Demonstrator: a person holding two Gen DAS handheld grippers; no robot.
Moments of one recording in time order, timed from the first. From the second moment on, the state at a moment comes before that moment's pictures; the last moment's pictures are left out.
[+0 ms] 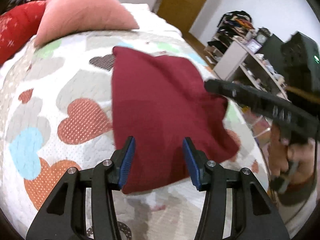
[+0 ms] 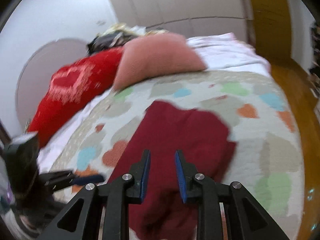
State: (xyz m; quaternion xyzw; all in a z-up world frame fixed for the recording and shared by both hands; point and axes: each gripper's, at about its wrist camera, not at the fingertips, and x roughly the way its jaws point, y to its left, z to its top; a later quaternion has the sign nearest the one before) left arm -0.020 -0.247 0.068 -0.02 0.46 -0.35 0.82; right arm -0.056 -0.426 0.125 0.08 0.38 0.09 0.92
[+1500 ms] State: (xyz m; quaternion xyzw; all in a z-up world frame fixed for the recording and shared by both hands) left arm -0.008 -0.259 0.051 0.02 0.45 -0.30 0.84; right arm -0.094 -0.461 0.068 0.13 0.38 -0.05 0.91
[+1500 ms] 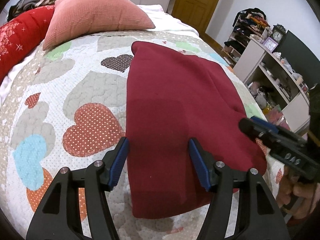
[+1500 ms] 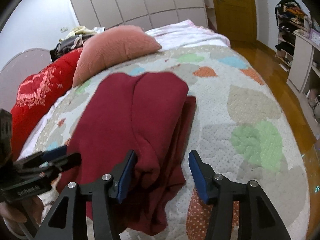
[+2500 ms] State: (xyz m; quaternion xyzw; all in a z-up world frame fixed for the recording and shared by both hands) left arm 0.041 -0.266 0.024 -0.09 0.50 -0.33 0.79; right arm -0.040 -0.500 0.023 0.29 0.38 0.03 0.88
